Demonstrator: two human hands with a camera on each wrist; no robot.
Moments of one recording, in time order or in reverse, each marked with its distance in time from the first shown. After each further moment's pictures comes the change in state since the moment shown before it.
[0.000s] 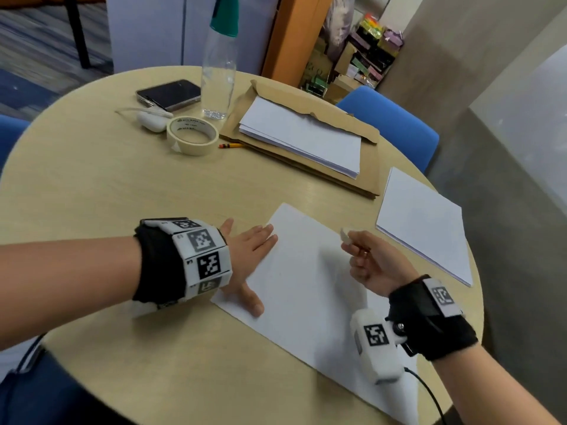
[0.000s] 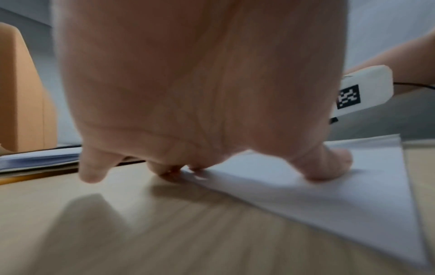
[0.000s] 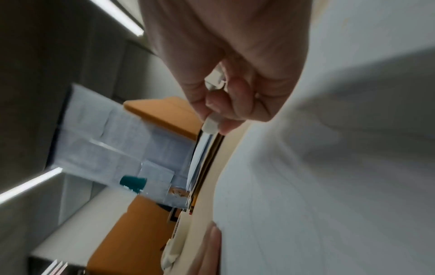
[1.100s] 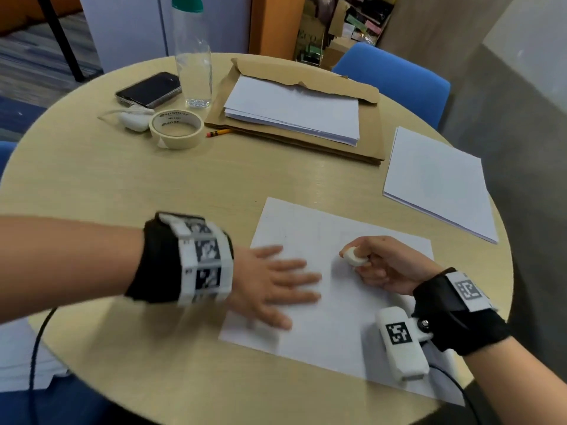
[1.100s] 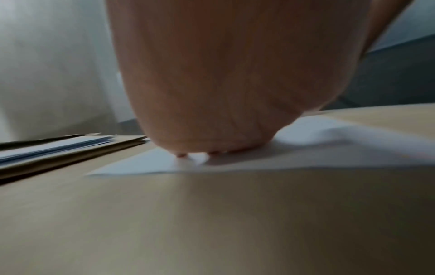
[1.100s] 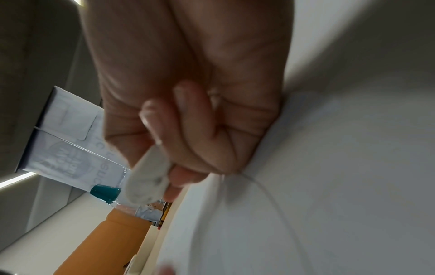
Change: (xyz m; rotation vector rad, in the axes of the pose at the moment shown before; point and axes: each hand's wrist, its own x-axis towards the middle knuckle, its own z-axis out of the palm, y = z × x) left_hand -0.002 0.027 0.004 0.284 -0.179 0.455; right_hand -0.007 0.032 -0.026 -0.189 -0.348 0.028
